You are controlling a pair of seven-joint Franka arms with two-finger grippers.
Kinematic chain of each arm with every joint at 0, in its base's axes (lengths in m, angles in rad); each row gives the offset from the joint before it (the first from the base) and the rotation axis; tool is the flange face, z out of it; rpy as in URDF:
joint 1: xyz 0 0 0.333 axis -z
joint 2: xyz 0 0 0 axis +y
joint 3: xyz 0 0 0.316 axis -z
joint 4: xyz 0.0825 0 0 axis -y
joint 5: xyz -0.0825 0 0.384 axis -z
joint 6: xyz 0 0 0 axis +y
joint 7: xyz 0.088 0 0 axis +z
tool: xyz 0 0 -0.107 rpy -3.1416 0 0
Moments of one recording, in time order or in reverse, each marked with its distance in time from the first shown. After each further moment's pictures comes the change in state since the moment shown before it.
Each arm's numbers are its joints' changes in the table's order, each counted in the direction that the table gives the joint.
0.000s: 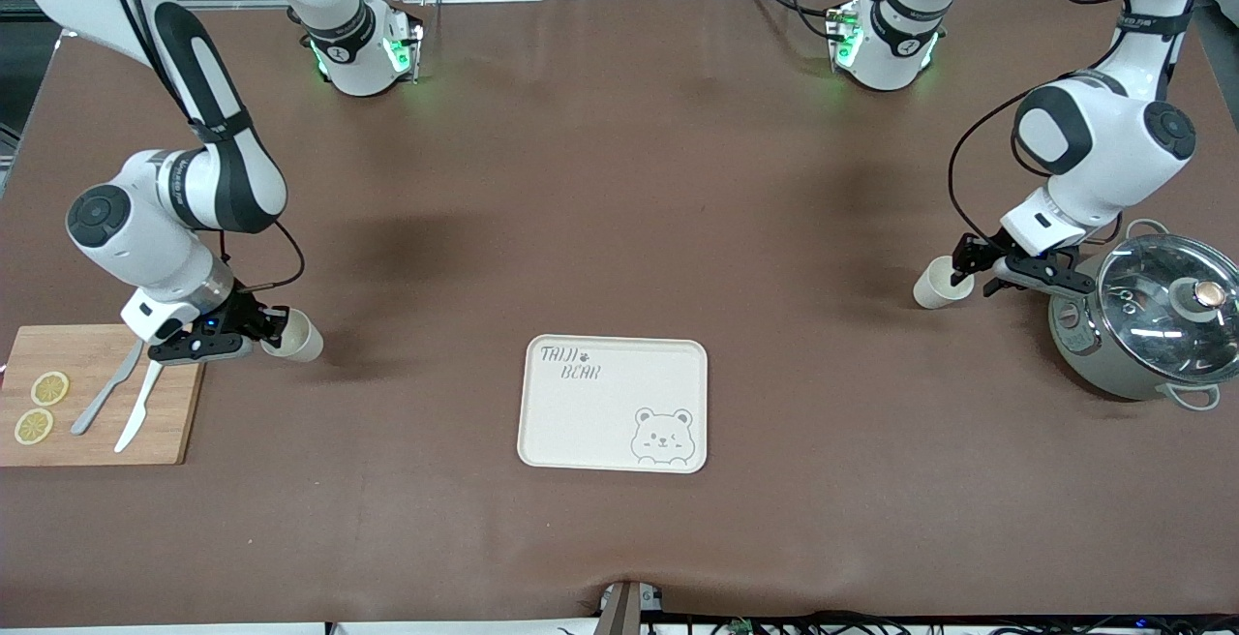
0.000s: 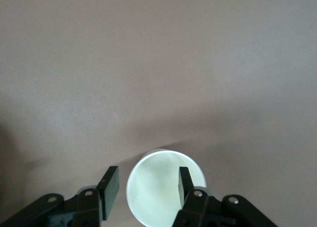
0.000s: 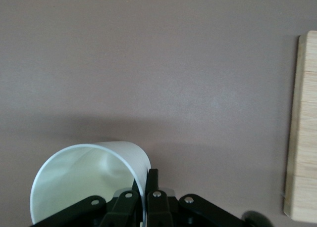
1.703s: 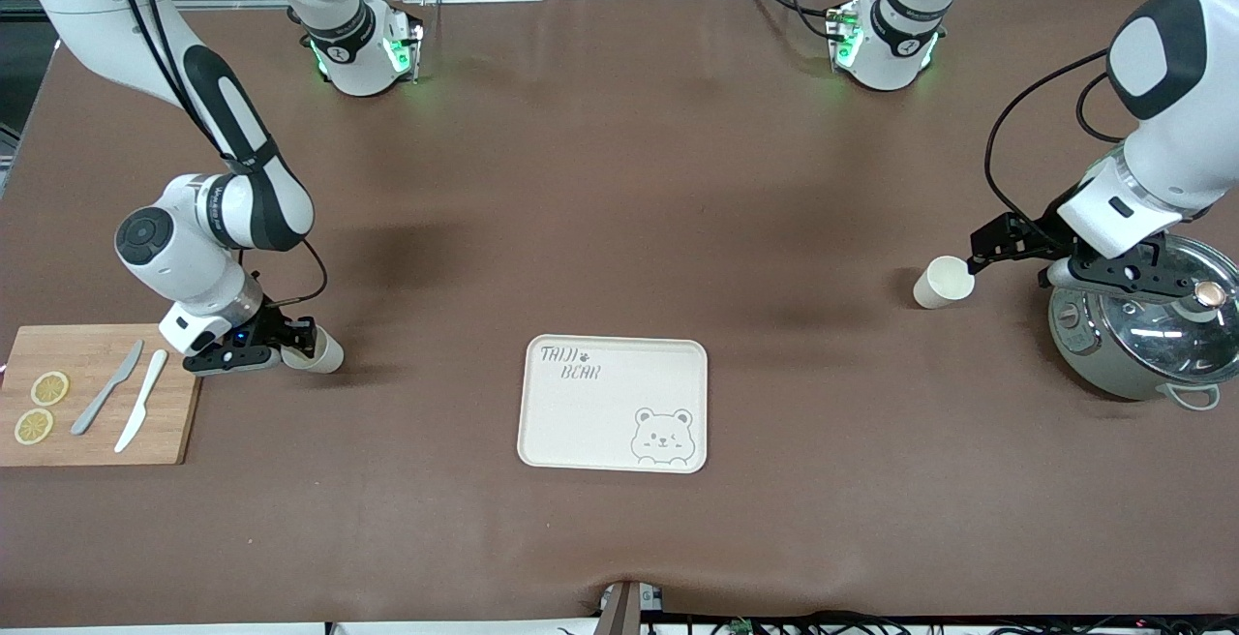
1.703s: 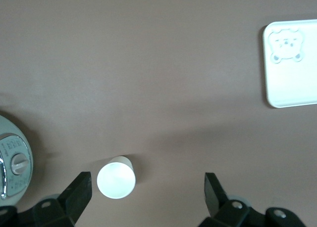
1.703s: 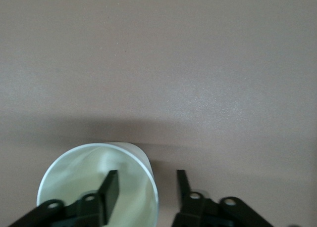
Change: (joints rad) left arm 0.151 -0.052 0.002 0.551 -0.221 0.625 0.556; right arm -0.003 0.099 -0.011 0.000 -0.014 -0.118 0.005
